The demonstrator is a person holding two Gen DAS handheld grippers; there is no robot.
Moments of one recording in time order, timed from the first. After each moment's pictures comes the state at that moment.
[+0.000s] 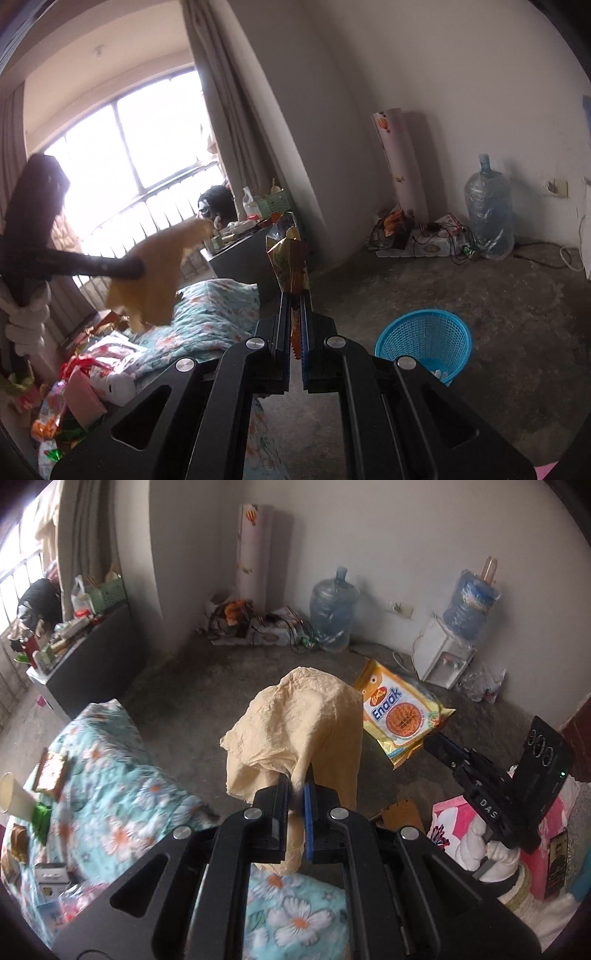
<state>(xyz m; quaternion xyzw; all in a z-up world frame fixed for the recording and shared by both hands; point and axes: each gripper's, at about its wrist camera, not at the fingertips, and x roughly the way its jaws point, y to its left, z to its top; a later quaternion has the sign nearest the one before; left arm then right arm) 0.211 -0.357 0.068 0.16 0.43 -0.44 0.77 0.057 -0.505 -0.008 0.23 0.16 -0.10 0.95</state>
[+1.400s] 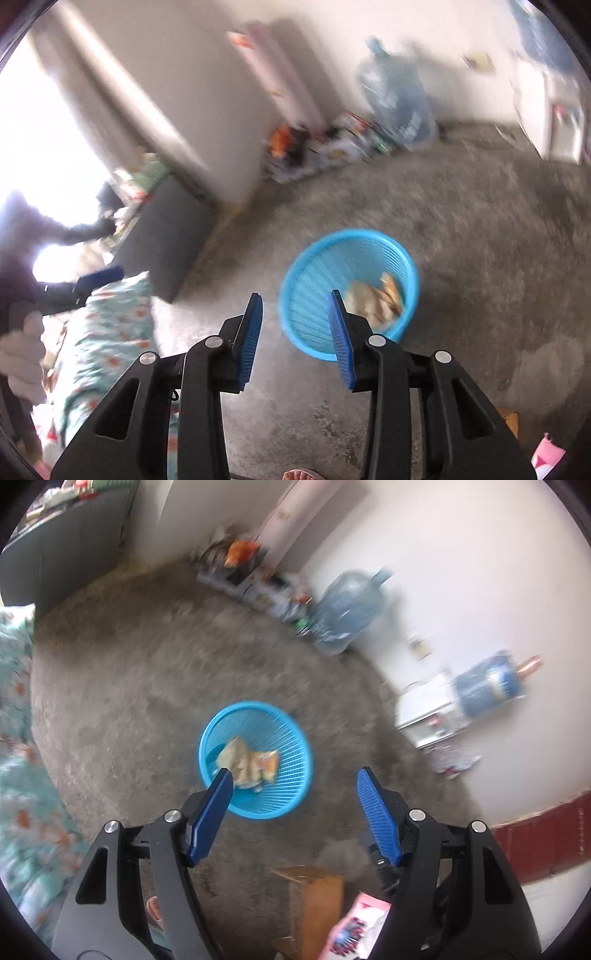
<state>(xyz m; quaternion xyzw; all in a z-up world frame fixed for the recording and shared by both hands) 0.339 -0.483 -0.046 -0.05 0.54 -0.43 0.72 0.147 -0.609 -0.110 0.33 0.28 -0.20 0.88</state>
